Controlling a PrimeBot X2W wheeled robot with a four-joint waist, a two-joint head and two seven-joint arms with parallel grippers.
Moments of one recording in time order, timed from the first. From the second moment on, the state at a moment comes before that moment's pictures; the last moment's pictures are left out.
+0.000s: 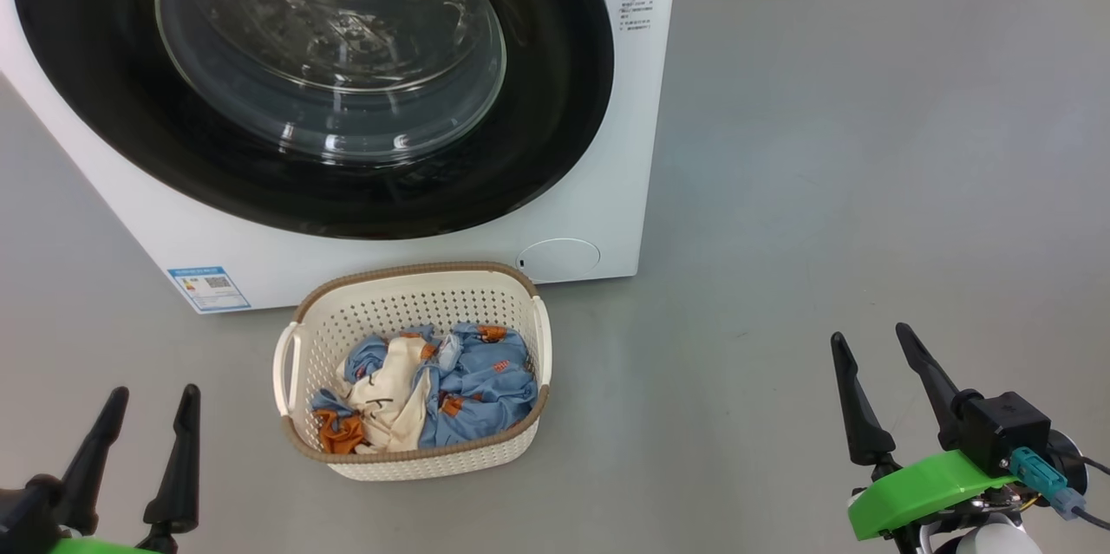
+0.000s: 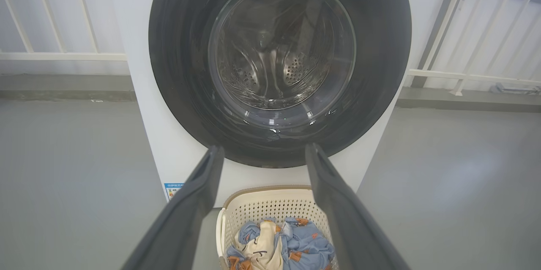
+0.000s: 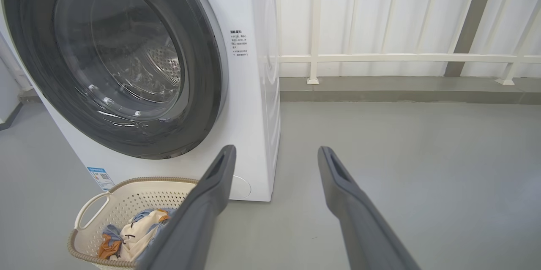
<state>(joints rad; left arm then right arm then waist) 0.02 0.34 -0.05 0.09 -0.50 -0.13 -0.26 -0.11 -0.05 -0.08 0.22 0.09 0.13 -0.25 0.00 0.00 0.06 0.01</state>
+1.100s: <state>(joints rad) 0.03 0.33 -0.04 0.08 -0.49 -0.13 -0.26 -0.20 -0.05 -0.07 0.20 0.18 0.13 -0.25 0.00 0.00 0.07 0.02</state>
